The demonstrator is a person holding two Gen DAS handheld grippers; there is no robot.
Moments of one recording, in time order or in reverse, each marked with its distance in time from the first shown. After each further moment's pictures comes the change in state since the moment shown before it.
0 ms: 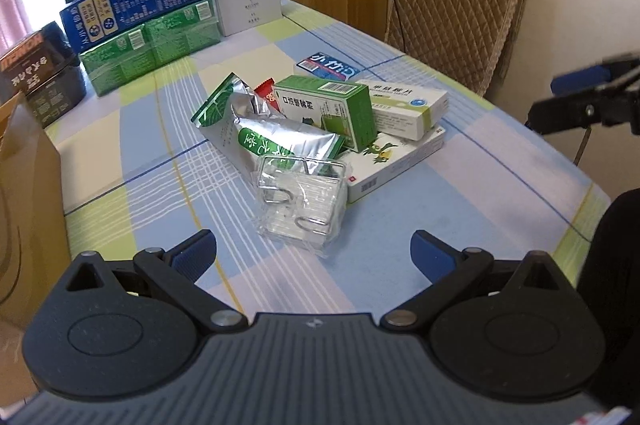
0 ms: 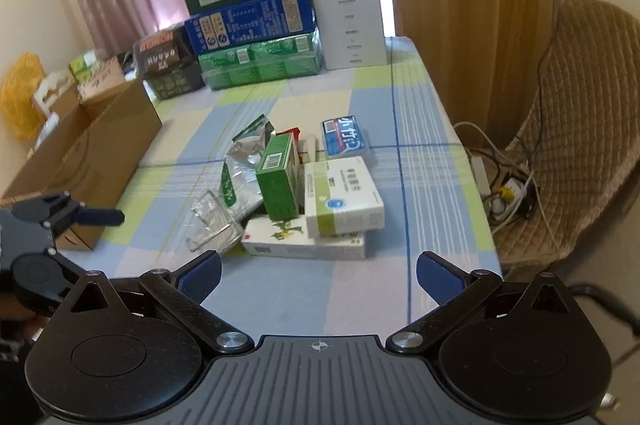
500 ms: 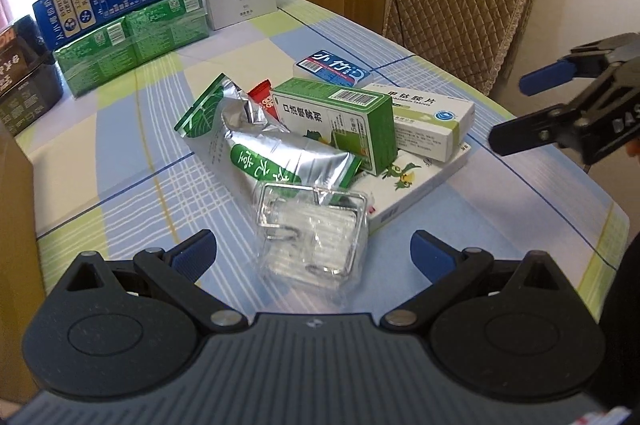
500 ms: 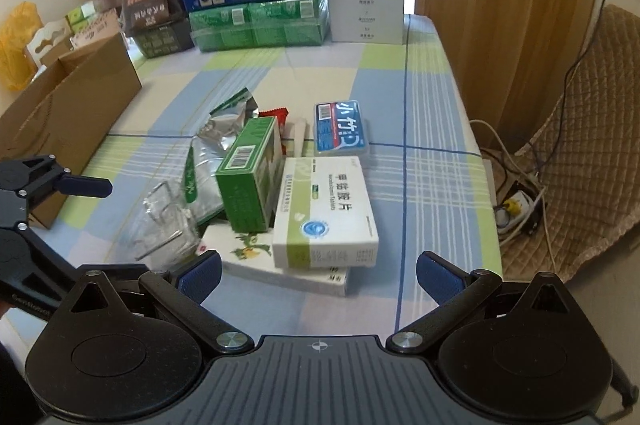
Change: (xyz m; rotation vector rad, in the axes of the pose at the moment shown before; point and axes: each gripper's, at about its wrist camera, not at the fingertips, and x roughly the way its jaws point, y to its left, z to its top) left arm 0.048 0.015 0.022 -0.003 0.017 -0.043; right arm 0.075 -0.015 0.027 -0.100 0.101 -0.010
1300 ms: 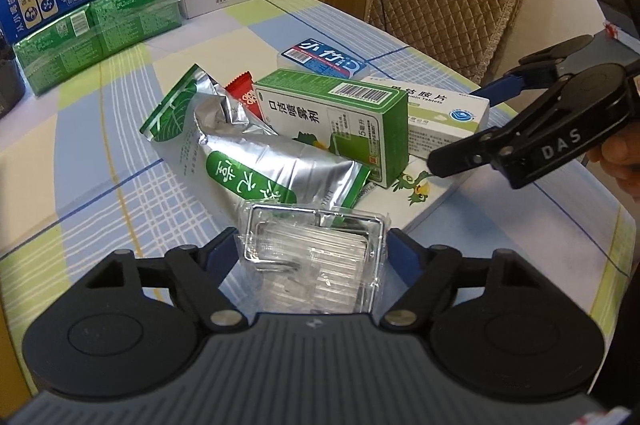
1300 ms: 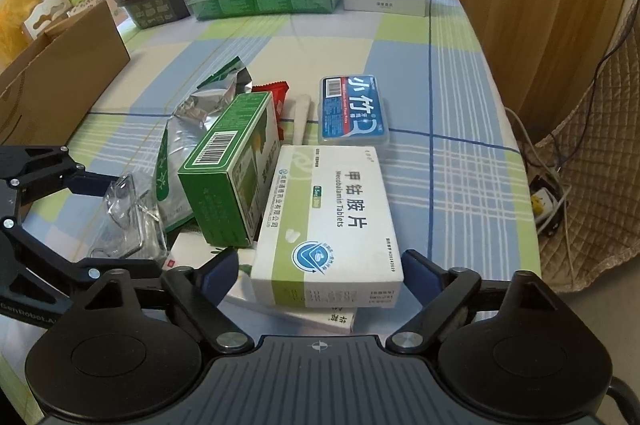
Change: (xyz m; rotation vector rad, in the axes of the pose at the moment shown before) left arm 0.041 0.013 0.008 0.005 0.017 -0.085; right arm 0.059 -0.004 0.009 -0.012 0.075 0.016
